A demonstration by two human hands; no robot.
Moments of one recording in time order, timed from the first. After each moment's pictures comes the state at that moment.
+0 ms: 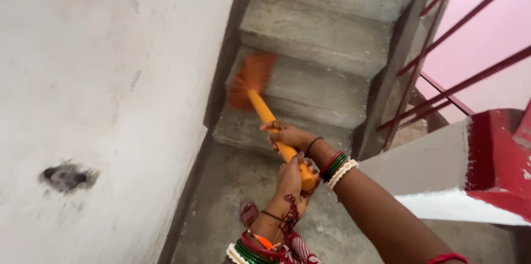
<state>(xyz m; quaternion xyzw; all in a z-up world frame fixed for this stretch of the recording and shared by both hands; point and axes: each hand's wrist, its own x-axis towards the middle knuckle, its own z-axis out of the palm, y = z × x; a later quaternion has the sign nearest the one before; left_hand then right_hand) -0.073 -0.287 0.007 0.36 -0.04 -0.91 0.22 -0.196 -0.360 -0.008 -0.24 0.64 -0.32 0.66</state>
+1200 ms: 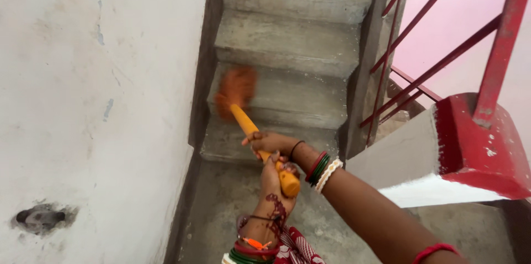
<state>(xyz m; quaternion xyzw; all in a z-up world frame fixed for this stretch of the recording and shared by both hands) -0.079 -0.301 0.025 0.32 0.07 -0.92 0.24 -0.211 -0.360 -0.028 -0.32 0.59 -0.34 0.66</state>
